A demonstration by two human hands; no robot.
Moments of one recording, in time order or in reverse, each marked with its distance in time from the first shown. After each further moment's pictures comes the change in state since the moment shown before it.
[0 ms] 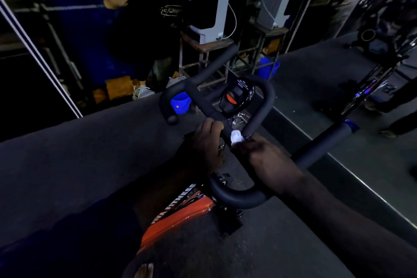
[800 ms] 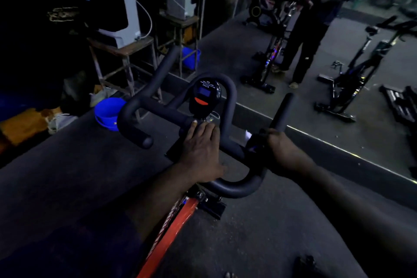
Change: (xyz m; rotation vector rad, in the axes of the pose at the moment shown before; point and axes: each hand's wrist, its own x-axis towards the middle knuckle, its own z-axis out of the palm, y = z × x) left_hand 0.029 -0.002 -0.015 0.246 -0.401 0.405; right_hand -0.038 -0.027 -0.030 0.059 0.134 0.561
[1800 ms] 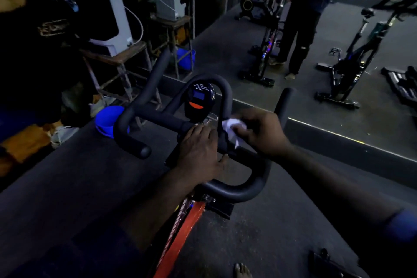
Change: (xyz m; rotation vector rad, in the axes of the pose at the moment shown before) left_hand 0.012 -0.011 0.008 -0.076 0.186 0.071; right_hand 0.046 -0.002 0.018 0.173 0.322 0.076
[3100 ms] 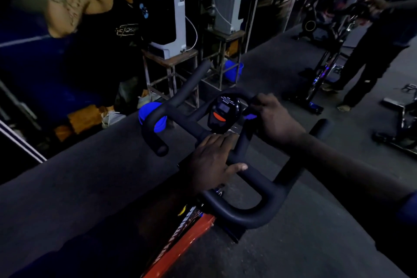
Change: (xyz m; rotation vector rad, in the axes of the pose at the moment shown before) left_hand 0.006 -0.005 0.015 -0.100 0.199 -0.064; right_hand 0.096 0.033 0.008 -0.191 -0.188 -0.487
